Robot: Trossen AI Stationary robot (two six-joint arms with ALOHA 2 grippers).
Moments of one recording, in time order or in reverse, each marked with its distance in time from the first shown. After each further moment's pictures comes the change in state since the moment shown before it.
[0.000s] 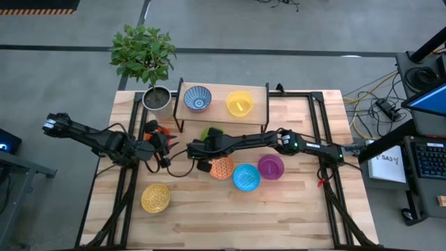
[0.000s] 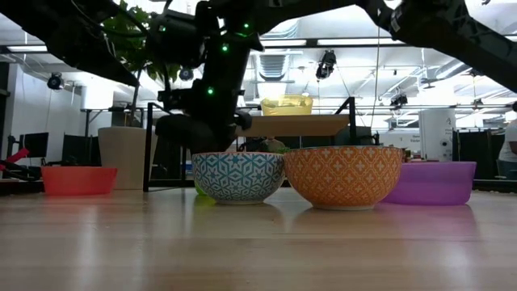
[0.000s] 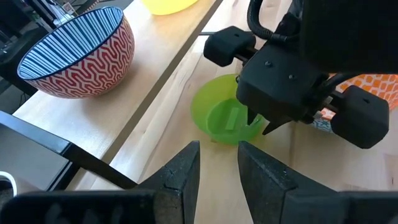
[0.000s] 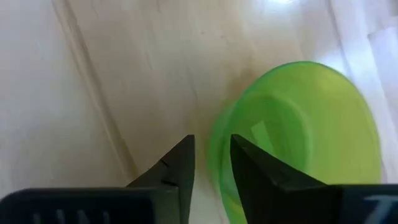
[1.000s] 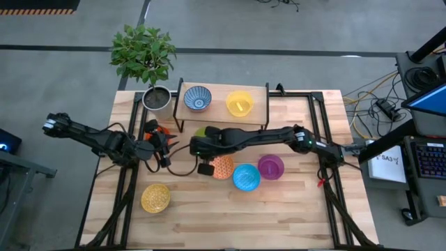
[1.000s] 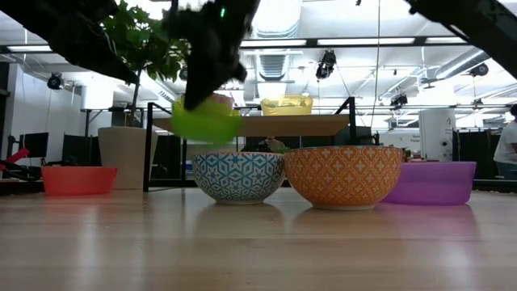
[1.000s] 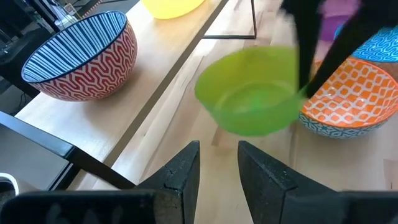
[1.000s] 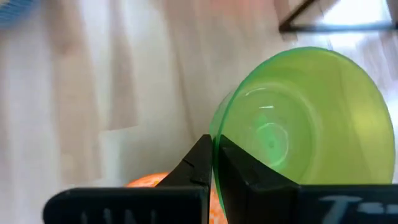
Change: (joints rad) left arm 0.000 -0.001 0.008 0.003 -0.002 -0.001; right arm 0.039 -0.198 -0.002 -0.009 -0.182 -0.111
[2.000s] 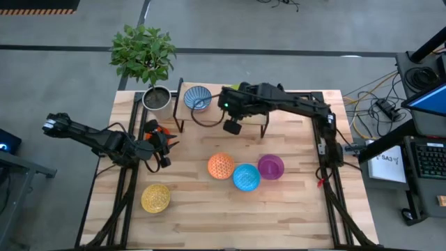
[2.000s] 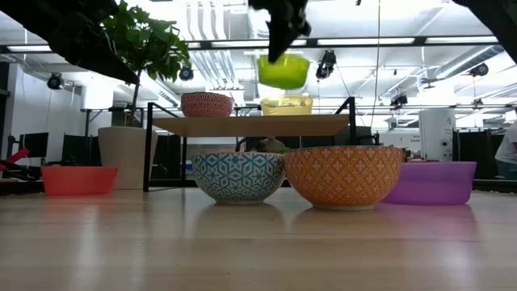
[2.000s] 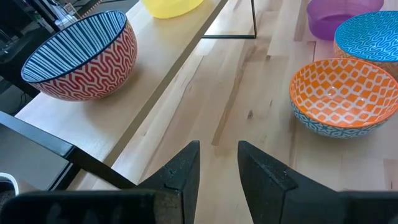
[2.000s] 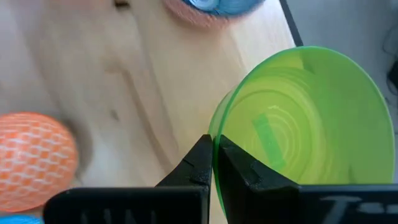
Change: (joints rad) left arm 0.000 0.002 0.000 0.000 0.001 0.000; right arm -0.224 -0.321 -0.050 -0.334 0.148 -0.042
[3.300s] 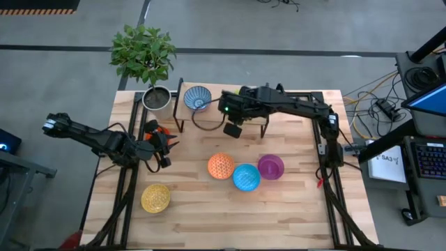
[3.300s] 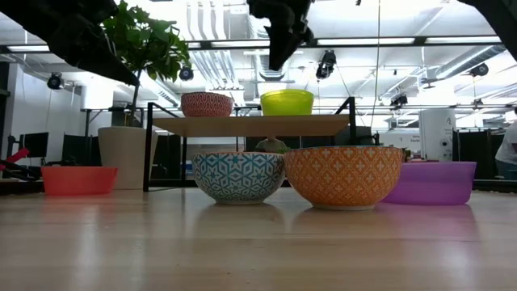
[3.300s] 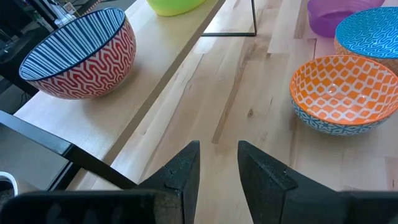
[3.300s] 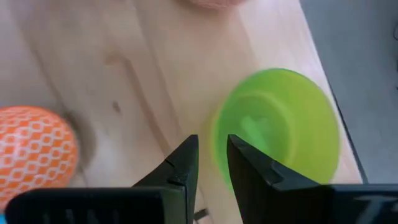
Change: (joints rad) left arm 0.000 0.002 -0.005 0.000 0.000 0.000; right arm 0.017 -0.031 -0.090 0.041 -0.019 0.036
